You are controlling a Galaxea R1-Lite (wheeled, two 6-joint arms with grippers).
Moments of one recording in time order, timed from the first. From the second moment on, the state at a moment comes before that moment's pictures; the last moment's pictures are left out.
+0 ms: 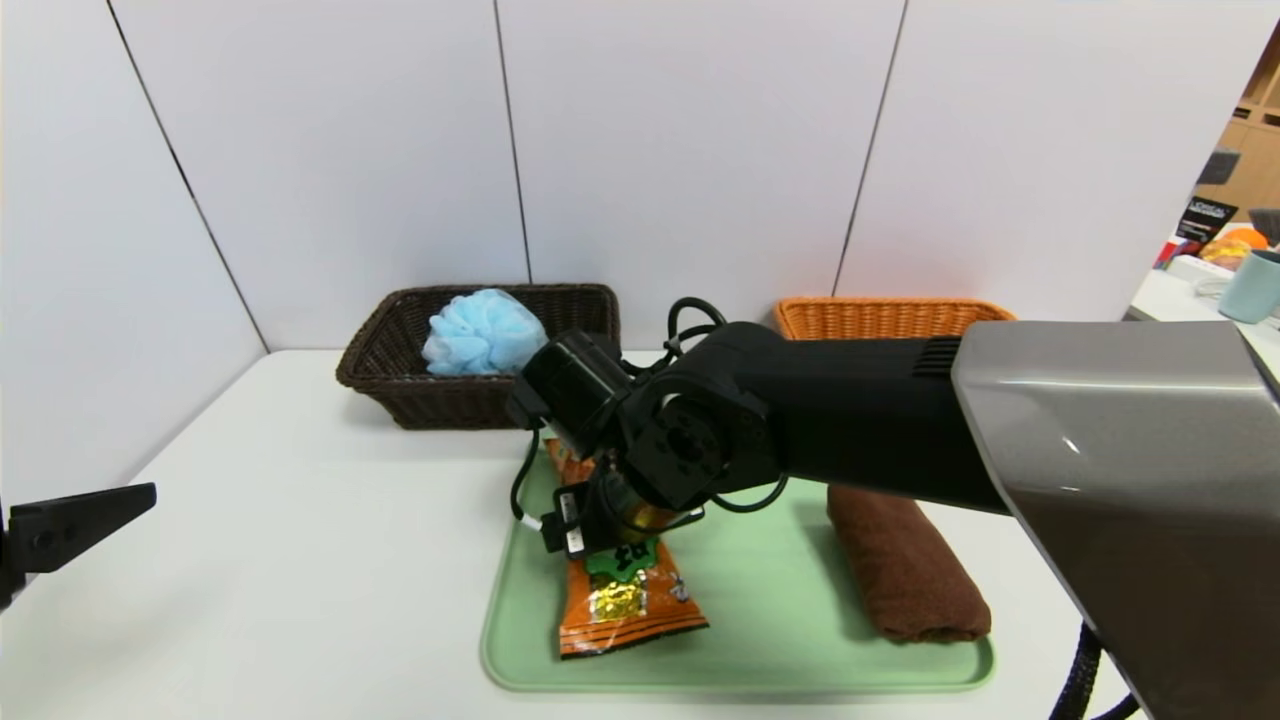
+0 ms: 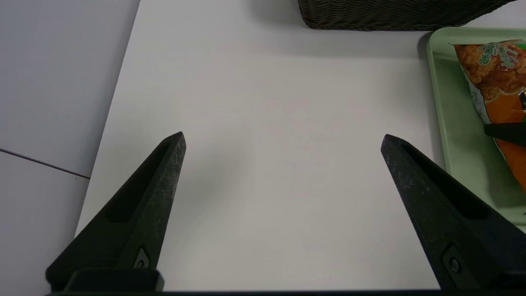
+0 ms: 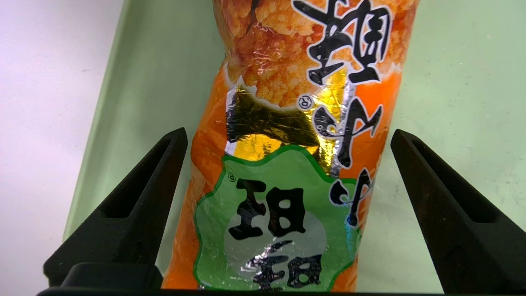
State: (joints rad) left arm -0.06 0.91 -0.82 0.35 0.11 -0.06; right arm 0.92 2.30 -1.96 0.71 -0.26 0.46
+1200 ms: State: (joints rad) left arm -0.06 0.91 -0.82 0.35 0.11 -0.06; right arm 0.92 2.32 -1.96 0.70 -0.28 0.44
